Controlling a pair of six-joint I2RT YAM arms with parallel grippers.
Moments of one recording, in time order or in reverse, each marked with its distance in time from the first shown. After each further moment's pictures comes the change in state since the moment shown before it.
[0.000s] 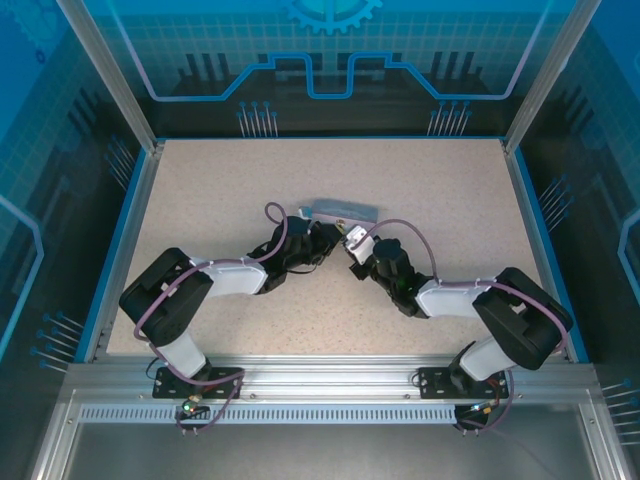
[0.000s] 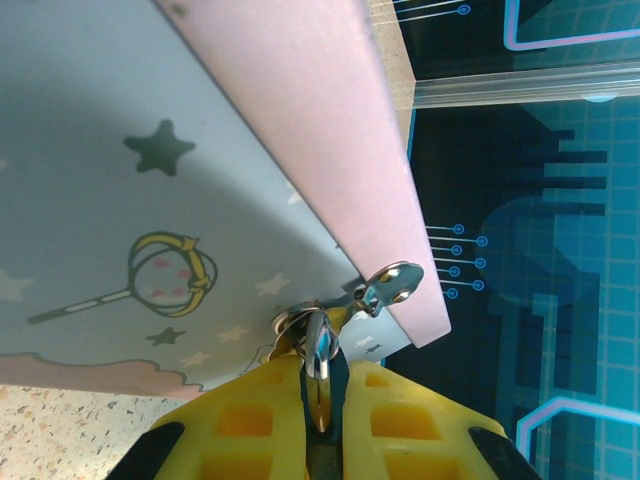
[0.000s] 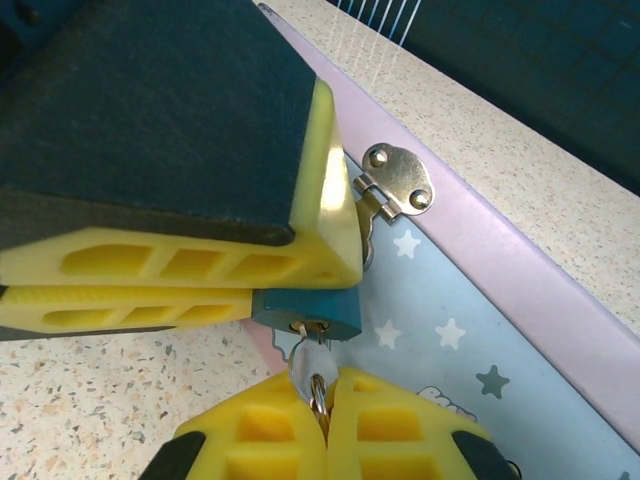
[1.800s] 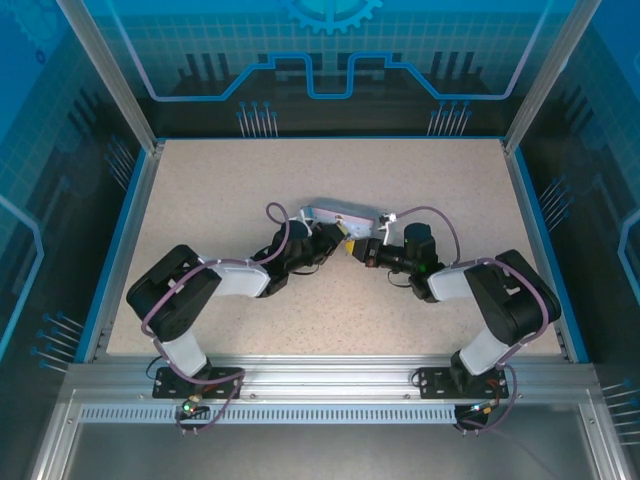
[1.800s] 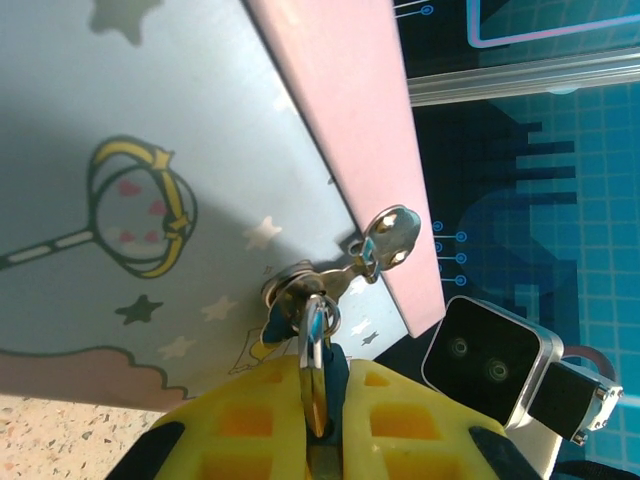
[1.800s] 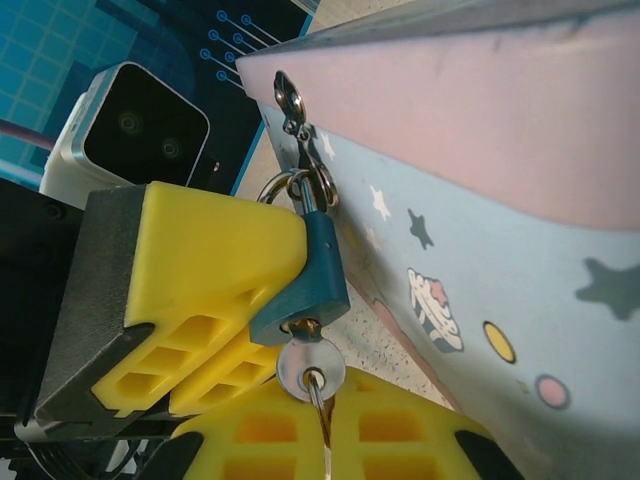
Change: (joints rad) left arm -0.010 0.045 -0.029 0.143 -0.013 0.029; right arm -0.300 0.131 -0.014 0.212 -0.782 1.005
